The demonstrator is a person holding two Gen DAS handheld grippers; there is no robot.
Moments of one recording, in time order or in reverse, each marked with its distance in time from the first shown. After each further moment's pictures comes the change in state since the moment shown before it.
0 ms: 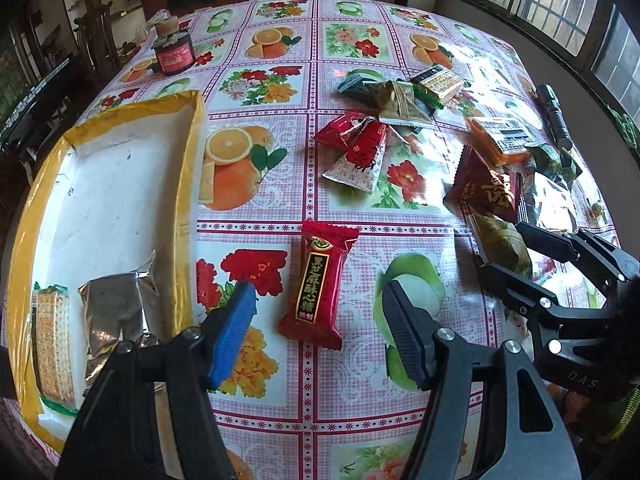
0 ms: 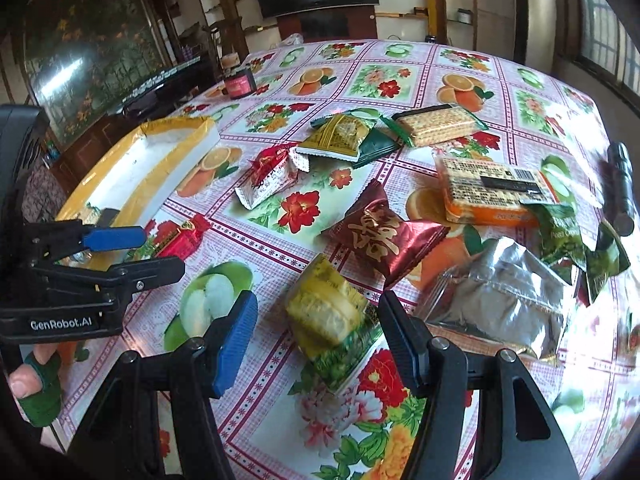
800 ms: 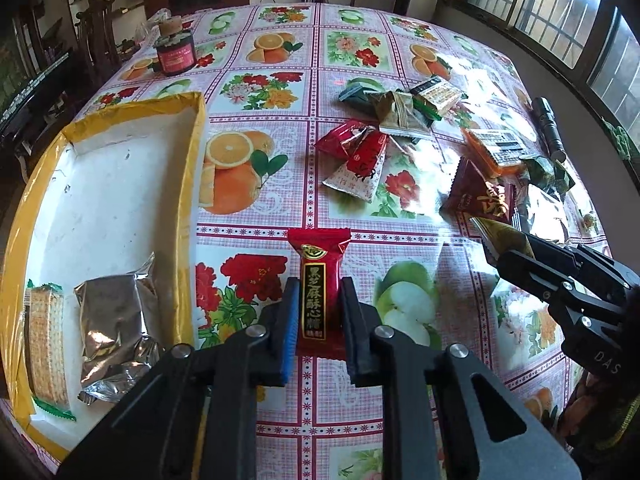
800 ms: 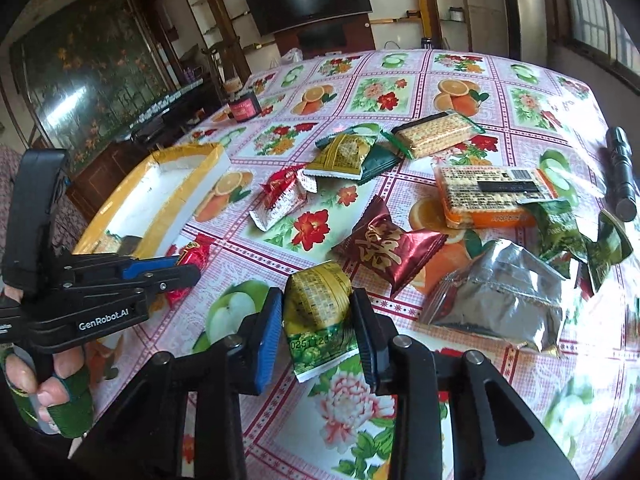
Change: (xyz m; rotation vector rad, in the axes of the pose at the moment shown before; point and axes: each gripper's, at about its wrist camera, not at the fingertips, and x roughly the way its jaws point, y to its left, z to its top) left arm -0.009 0.005 0.000 -0.016 -0.041 -0.035; right arm -0.023 -0.007 -0.001 0.097 -0.068 0.077
